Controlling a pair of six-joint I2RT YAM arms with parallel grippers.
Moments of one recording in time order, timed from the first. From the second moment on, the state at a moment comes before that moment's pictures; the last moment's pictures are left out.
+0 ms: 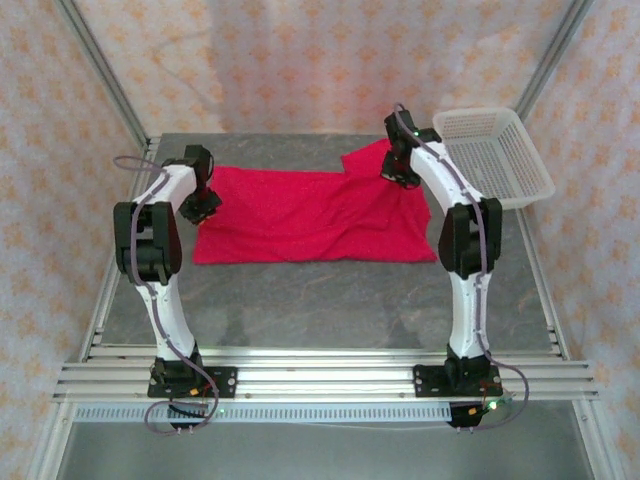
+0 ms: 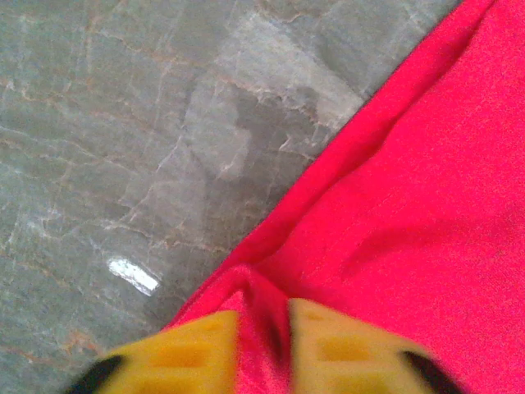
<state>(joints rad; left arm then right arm) 0.10 2.08 1.61 -0.94 -0.16 -0.66 0.25 2.22 2.09 -1.05 0.14 0.60</state>
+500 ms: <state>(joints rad) 0.10 1.70 1.23 -0.85 -0.04 -0.66 0.28 2.00 1.64 -0.96 -0.05 0.63</state>
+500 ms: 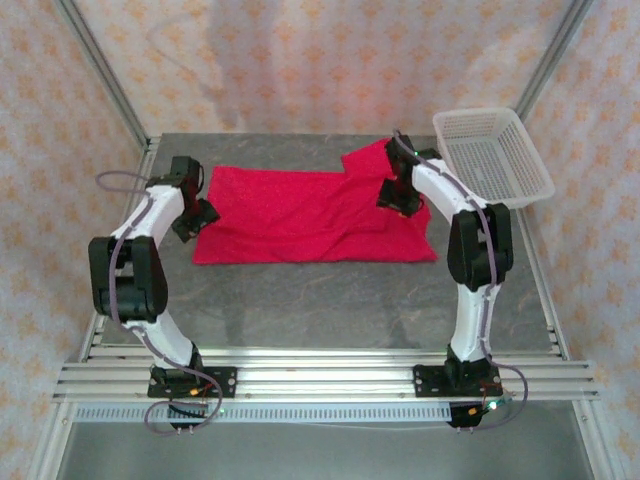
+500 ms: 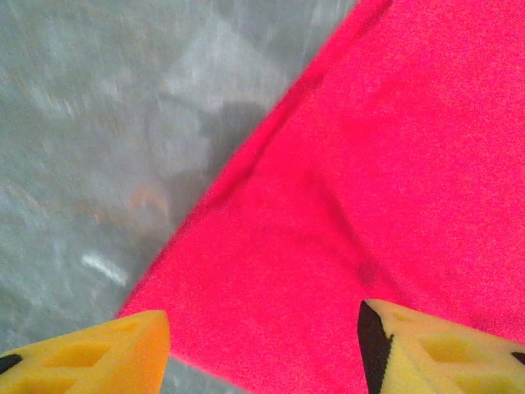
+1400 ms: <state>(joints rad) 0.09 1.69 1.02 -0.72 0.06 -0.65 0.30 1.99 1.52 -0.74 -0.16 0.75</state>
